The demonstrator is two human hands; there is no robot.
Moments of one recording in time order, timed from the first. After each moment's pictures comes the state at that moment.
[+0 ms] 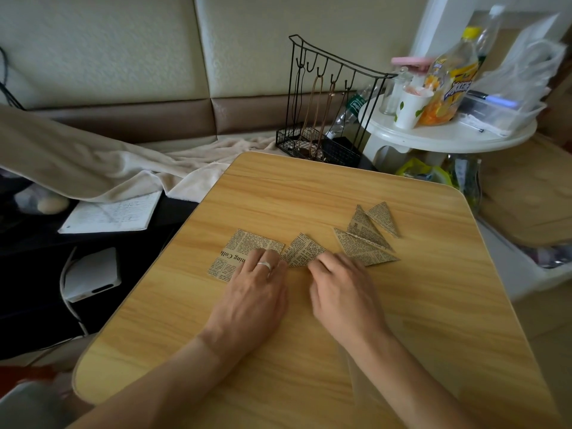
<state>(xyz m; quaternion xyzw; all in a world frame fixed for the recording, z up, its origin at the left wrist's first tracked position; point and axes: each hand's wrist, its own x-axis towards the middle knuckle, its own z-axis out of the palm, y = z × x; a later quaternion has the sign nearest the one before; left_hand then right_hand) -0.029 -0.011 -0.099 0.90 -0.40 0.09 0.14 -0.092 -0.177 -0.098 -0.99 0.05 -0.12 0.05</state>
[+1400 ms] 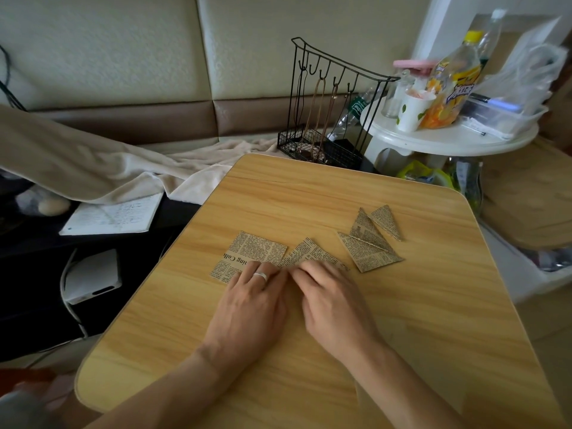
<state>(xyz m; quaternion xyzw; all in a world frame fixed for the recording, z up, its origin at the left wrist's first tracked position) -0.034 -0.004 -0.114 0.90 -0.38 0.15 0.18 -0.091 -0.165 -0.104 -0.99 -0.03 -0.11 0.10</state>
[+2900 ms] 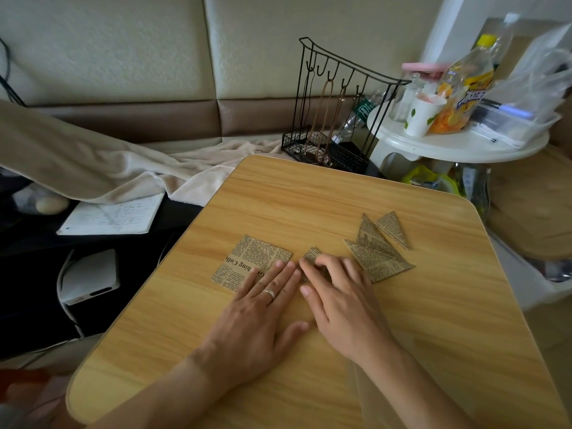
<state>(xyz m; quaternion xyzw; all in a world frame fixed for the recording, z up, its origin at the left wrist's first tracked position) -0.022 0.004 -0.129 0.89 -0.44 0.02 0.11 -0.079 -0.188 -0.119 -0.99 0.02 -0.12 0.06</state>
